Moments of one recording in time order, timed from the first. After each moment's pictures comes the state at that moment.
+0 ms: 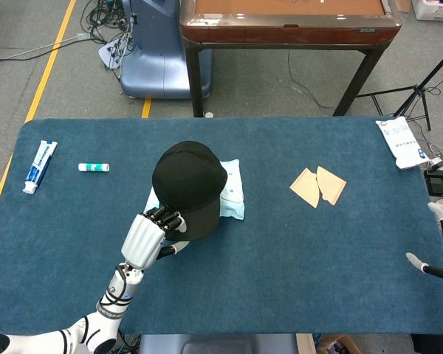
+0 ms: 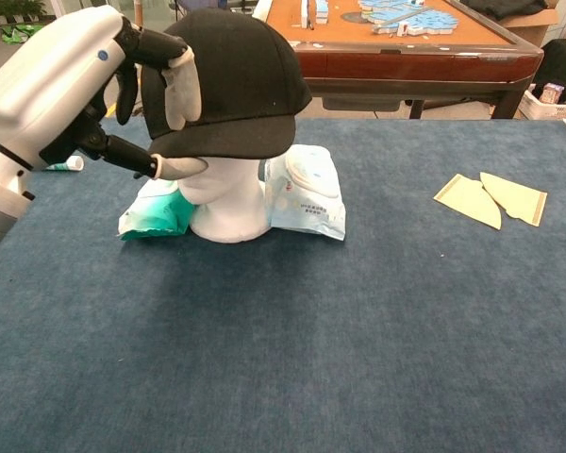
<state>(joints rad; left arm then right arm) -0.56 -1.80 -0.18 -1.34 1.76 1.56 0.20 0.02 -1.03 0.11 -1.59 -1.45 1.54 0.13</state>
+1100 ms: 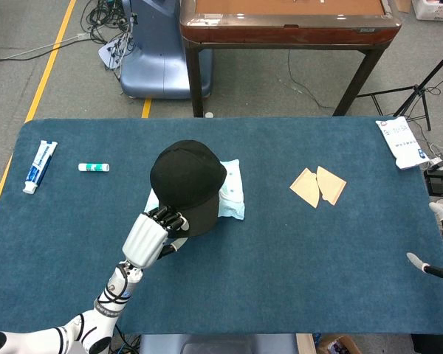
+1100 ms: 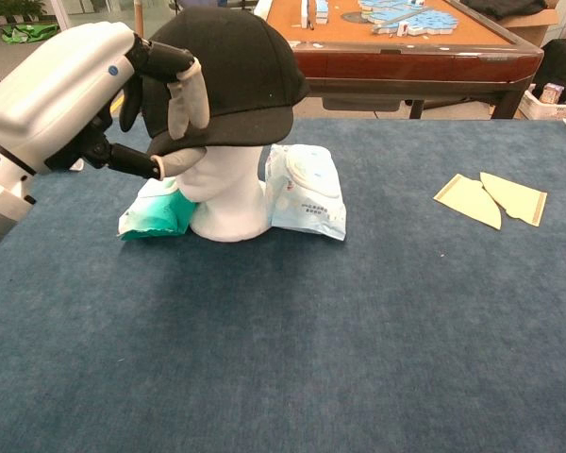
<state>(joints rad) -0.58 -1.77 -0.15 -1.34 1.76 1.54 0.21 0.01 -1.03 0.11 -1.58 -1.45 1.54 0.14</state>
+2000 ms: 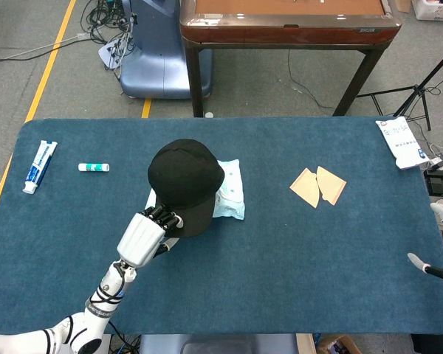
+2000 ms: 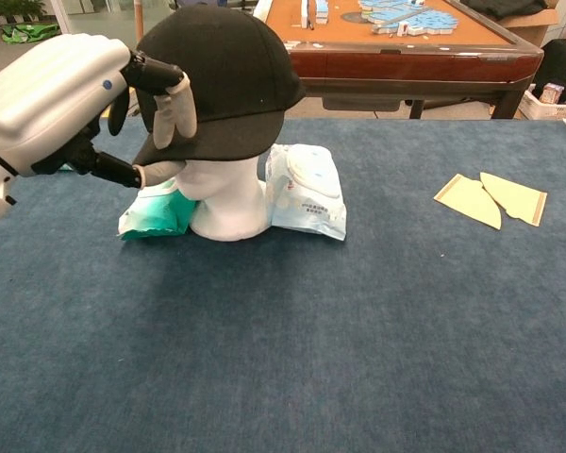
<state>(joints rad) -0.57 -1.68 -0.13 -1.43 1.72 1.47 0.33 0.01 -1.03 0.11 -1.58 -1.45 1.54 0.15</state>
